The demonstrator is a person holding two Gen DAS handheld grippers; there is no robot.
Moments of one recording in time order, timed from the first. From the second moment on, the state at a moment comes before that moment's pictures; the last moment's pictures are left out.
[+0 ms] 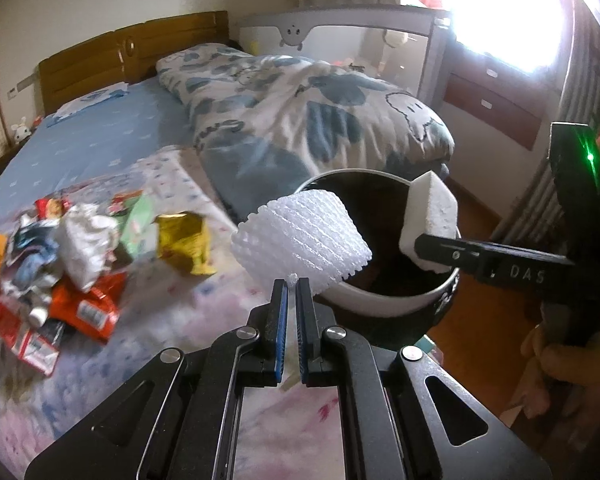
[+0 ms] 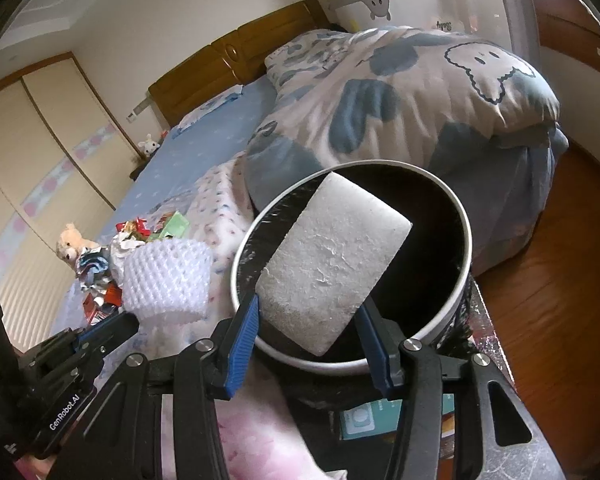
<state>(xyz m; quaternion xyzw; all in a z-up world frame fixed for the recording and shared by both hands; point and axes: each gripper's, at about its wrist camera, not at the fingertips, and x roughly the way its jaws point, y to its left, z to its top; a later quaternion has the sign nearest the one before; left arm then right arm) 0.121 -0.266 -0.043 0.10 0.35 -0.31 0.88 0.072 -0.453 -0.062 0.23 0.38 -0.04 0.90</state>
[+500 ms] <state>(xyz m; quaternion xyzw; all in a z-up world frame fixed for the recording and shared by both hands) 0.142 -0.313 -0.052 0.12 0.37 -0.33 0.86 0.088 -0.479 -0.071 0.23 0.40 -0.04 0.89</state>
